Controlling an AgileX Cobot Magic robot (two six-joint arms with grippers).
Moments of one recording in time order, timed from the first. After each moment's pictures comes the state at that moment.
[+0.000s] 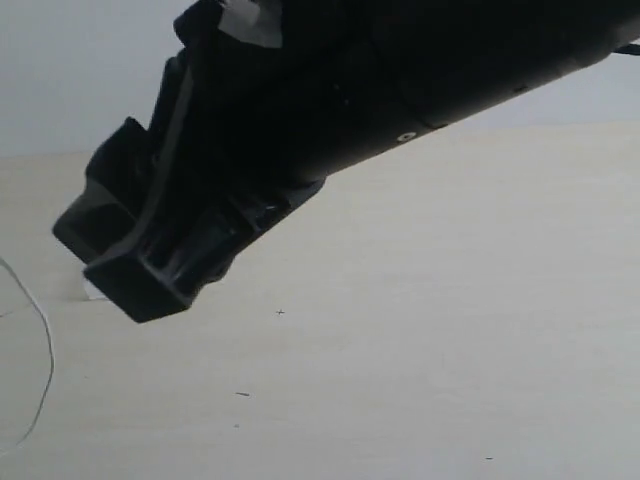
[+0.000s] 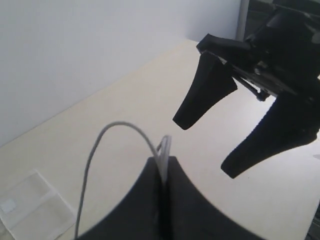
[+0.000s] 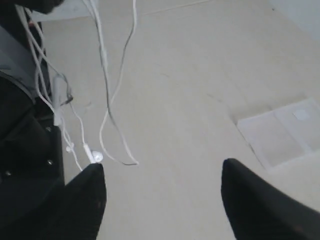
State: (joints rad) left arm -0.63 0.56 -0.89 -0.05 0.76 0.07; right arm 0.95 1.36 -1.23 0.54 0.64 -0.65
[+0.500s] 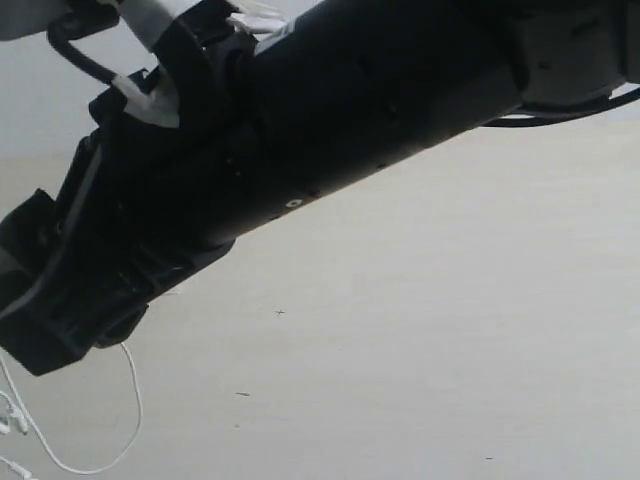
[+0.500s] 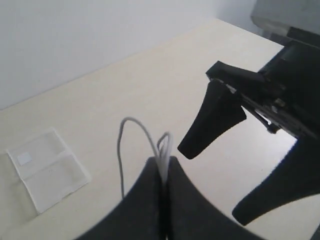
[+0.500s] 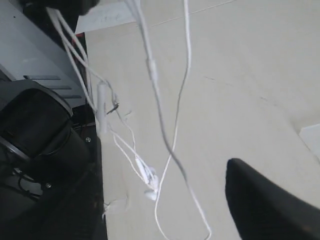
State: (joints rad) left arm -0.63 0.56 -0.90 0.08 0.84 -0.15; right arm 0.95 1.50 -1.23 0.87 0.63 -0.89
